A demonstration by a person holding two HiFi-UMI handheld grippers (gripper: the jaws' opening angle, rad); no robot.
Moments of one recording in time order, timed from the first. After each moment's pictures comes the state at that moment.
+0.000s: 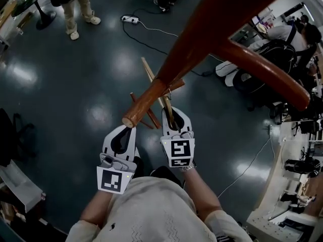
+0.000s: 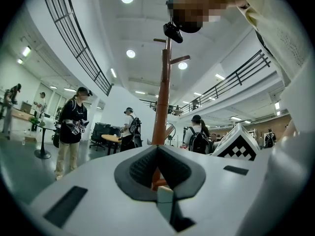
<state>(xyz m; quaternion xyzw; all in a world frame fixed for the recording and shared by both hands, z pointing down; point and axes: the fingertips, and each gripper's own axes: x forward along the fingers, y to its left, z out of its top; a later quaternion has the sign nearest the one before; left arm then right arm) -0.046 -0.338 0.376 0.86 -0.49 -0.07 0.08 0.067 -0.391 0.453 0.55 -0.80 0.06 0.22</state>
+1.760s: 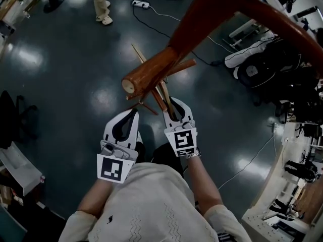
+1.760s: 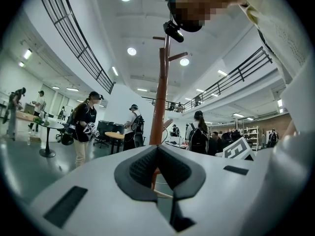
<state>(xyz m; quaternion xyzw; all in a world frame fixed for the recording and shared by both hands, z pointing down) -0.050 -0.319 0.398 0.86 -0.51 -0.05 0.08 0.048 -0.360 0.506 0.46 -0.86 0.03 0.23</state>
